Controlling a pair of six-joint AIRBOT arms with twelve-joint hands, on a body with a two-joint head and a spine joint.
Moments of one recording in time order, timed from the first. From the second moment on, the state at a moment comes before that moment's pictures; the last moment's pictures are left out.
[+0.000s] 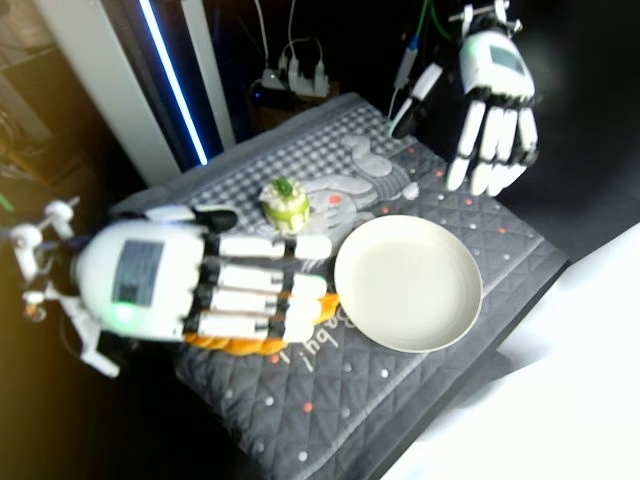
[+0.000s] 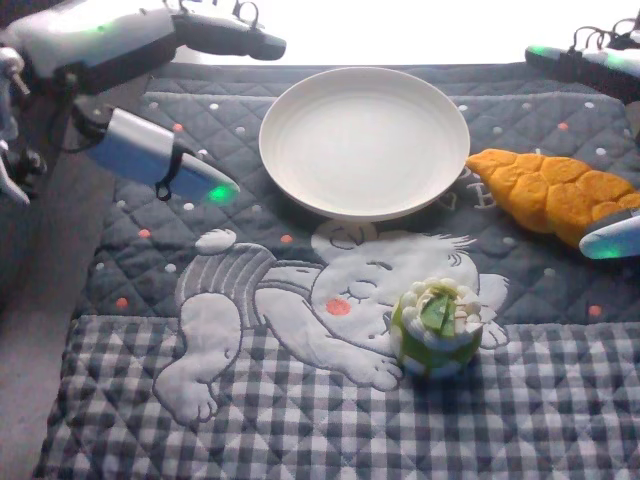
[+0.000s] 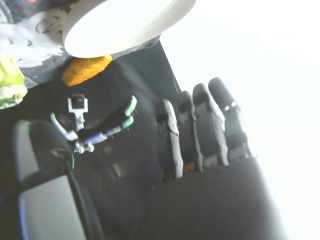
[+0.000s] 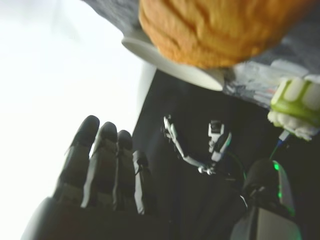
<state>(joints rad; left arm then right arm) 0.41 -1.00 1.32 0.44 -0.64 0.53 -0.62 -0.97 1.37 -0.20 0.99 -0.33</state>
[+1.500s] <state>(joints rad) 0.55 -0.83 1.16 0.25 -0.92 0.66 -0.61 -1.11 1.55 -0.27 0.74 -0.18</state>
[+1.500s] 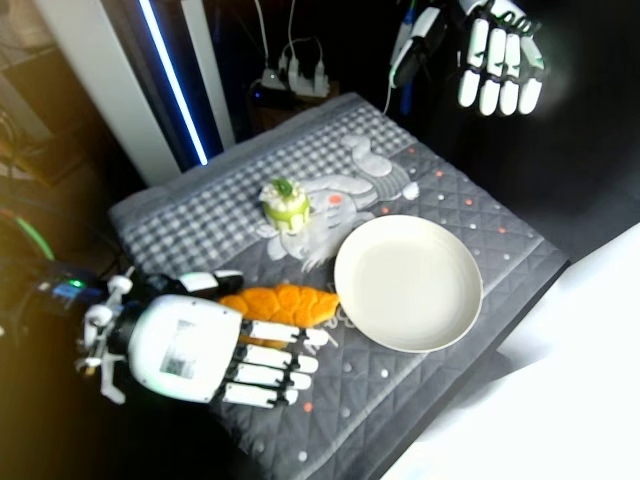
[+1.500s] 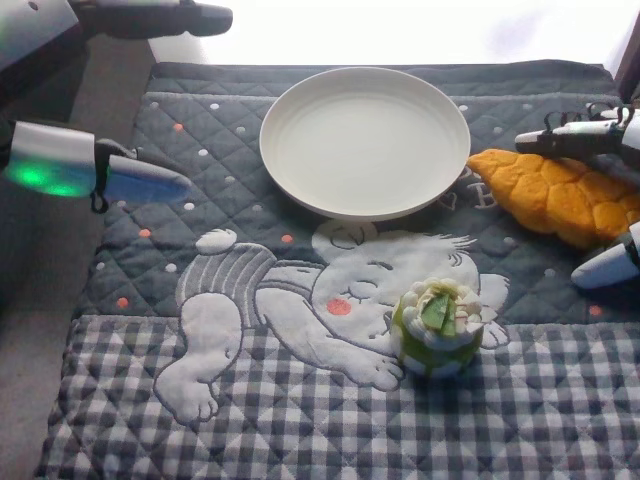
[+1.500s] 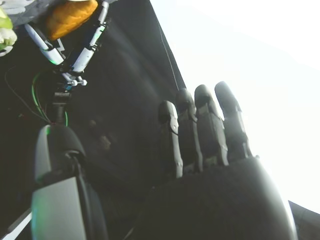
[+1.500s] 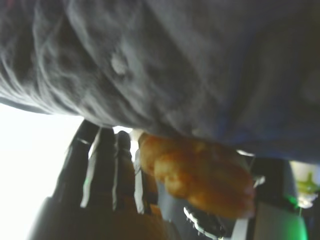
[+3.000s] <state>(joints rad) 0.60 -0.85 1.15 0.24 -0.95 0.68 -0.49 -1.02 1.47 -0.23 0.96 -0.21</state>
